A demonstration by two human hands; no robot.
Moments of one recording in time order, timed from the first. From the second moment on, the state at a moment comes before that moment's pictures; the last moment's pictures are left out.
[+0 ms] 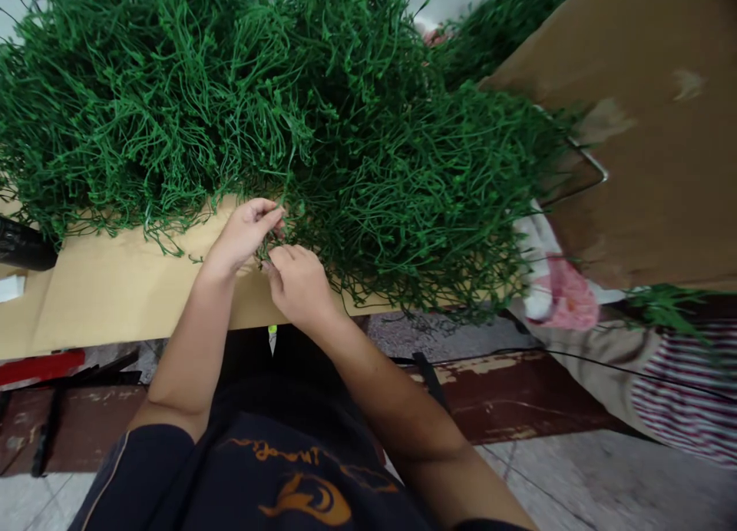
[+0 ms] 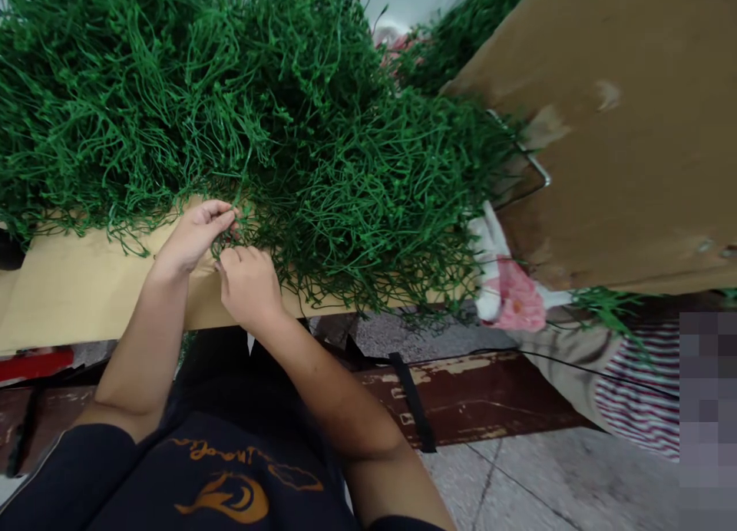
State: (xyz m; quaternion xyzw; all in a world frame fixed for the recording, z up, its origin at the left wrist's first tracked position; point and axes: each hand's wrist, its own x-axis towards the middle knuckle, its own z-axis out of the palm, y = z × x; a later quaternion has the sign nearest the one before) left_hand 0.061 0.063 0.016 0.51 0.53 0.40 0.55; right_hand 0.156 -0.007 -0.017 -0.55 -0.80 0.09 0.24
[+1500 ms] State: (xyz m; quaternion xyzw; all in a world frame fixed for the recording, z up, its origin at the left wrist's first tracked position) left_hand 0.048 0.064 -0.008 0.32 0.47 0.48 0.67; right_hand 0.170 0.017 -0.025 -0.51 -0.69 0.26 0.44
